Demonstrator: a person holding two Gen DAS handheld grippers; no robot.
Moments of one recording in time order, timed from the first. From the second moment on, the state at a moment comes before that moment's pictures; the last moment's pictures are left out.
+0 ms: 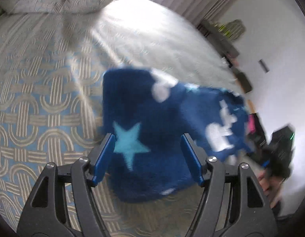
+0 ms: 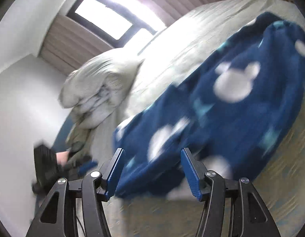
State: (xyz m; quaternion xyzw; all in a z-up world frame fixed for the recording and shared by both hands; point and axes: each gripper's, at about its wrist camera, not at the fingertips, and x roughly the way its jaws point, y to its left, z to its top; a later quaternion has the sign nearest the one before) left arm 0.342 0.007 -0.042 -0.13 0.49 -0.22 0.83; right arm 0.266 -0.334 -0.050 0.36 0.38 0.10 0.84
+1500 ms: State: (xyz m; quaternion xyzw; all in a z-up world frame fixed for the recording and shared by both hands) left arm 0.386 -0.039 -0.092 -0.13 0.39 -0.11 0.91; right arm 0.366 -0.236 -0.090 0.06 0.38 0.00 0.92
